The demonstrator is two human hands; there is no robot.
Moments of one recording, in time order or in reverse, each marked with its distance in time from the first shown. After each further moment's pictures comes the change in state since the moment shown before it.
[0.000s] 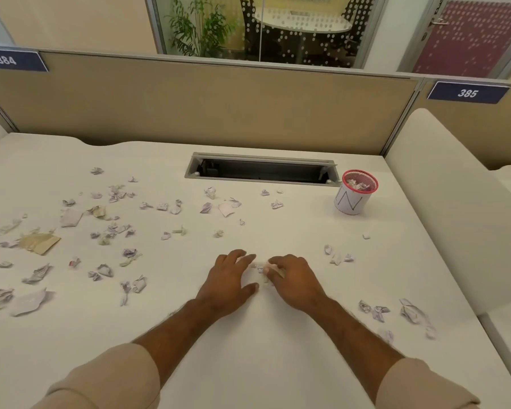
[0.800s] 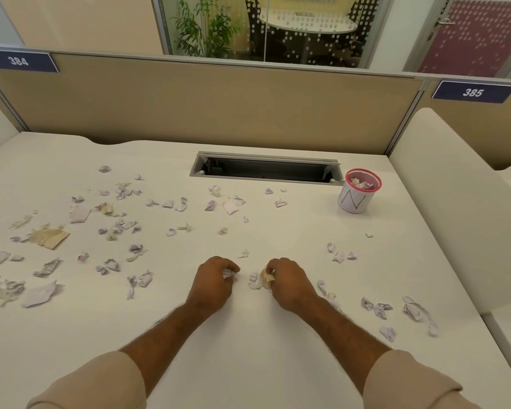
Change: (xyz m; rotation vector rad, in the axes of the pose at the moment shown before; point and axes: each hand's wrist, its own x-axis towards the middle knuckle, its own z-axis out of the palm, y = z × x) left_hand -0.020 -0.010 -0.011 -0.307 0.237 -0.224; right_hand 0.000 -0.010 0.018 -0.158 -0.085 -0.013
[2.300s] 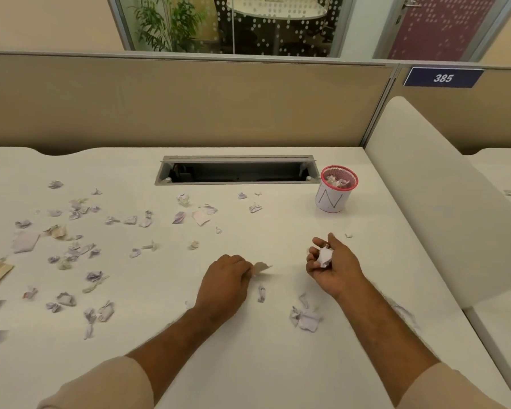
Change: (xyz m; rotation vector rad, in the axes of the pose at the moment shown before) left_hand 0.037 0.048 0.045 0.280 -0.071 0.391; right_hand 0.016 0.081 -0.089 1.938 0.244 0.753
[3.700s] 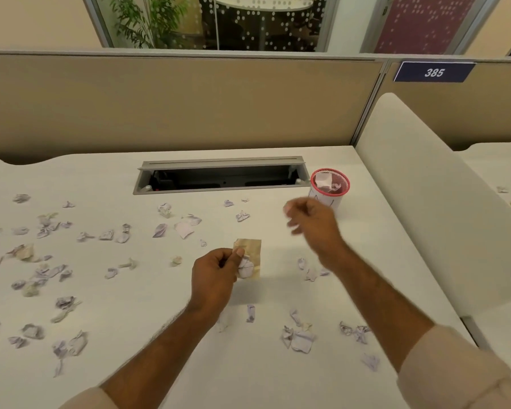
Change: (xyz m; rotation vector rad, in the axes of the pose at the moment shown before) left_hand 0.044 0.026 -0.015 -0.863 0.167 -0.589; right_hand 0.027 -0.041 0.054 -0.828 -0.178 -0.671
